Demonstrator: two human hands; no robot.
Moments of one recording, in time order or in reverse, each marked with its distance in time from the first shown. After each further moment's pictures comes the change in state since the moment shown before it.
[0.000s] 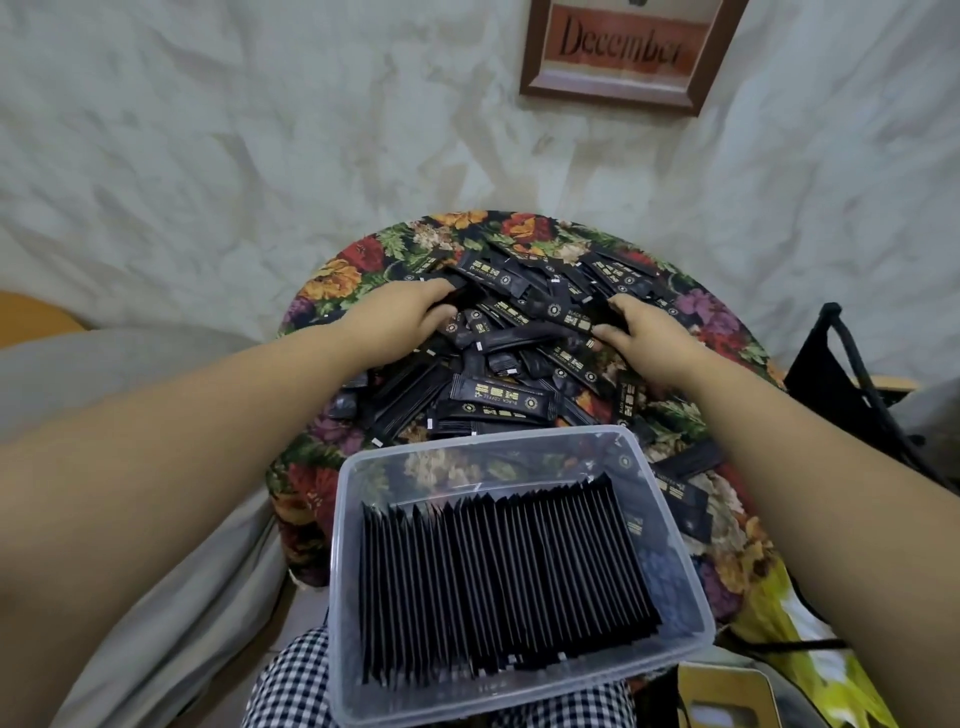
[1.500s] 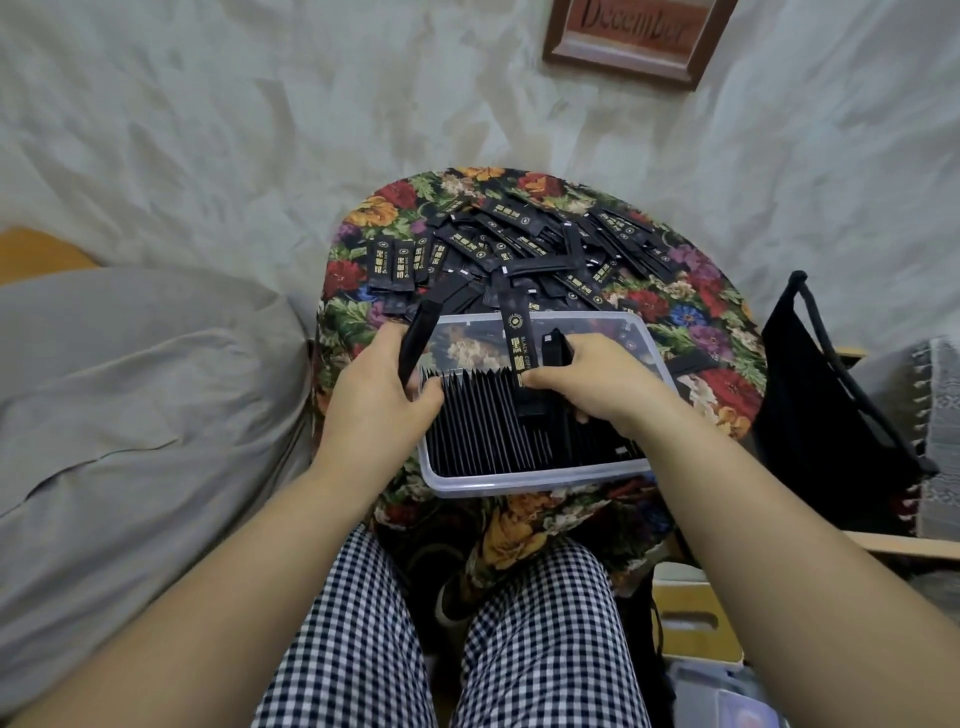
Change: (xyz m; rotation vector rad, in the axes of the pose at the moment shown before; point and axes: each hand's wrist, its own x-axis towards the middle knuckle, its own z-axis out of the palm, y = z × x) left_hand -0.225 0.072 0.014 -0.516 0.422 -0.330; right_hand -0.181 -0.127 0.040 0.320 -0.171 0.144
